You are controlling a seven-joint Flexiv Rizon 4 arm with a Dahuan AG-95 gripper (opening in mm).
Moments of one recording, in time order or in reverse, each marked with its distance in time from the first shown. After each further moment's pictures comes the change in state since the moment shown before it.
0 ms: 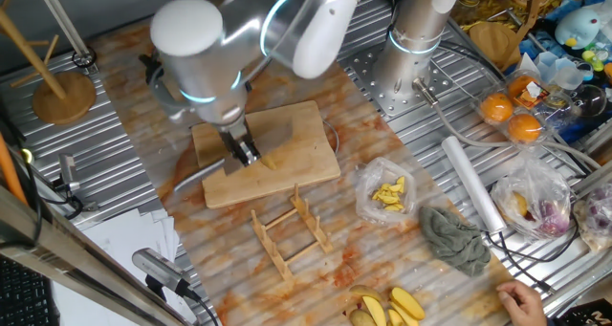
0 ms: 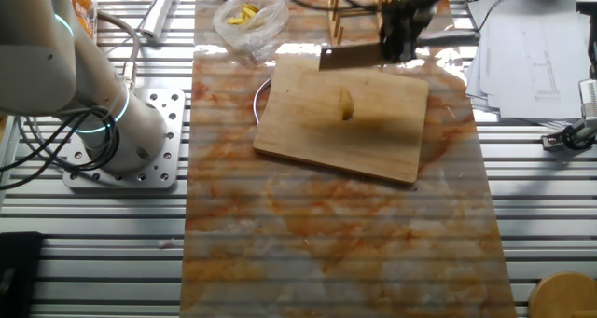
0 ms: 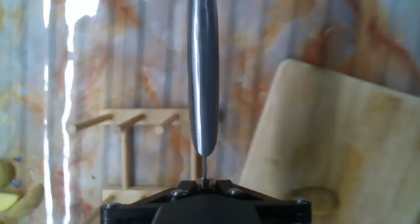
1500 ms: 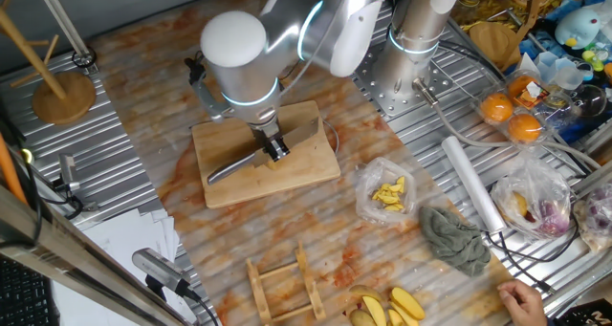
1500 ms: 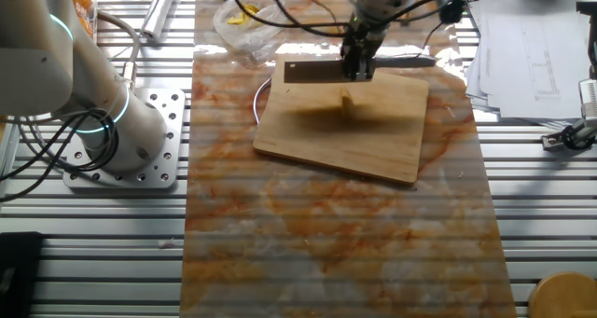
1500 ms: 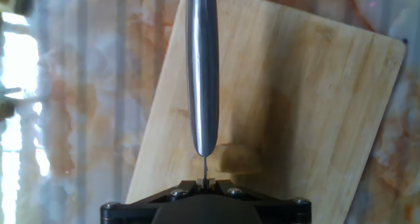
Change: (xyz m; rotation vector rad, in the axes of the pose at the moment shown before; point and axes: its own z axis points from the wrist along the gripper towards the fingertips) arm 0.054 0.011 0.057 0.018 0.000 0.041
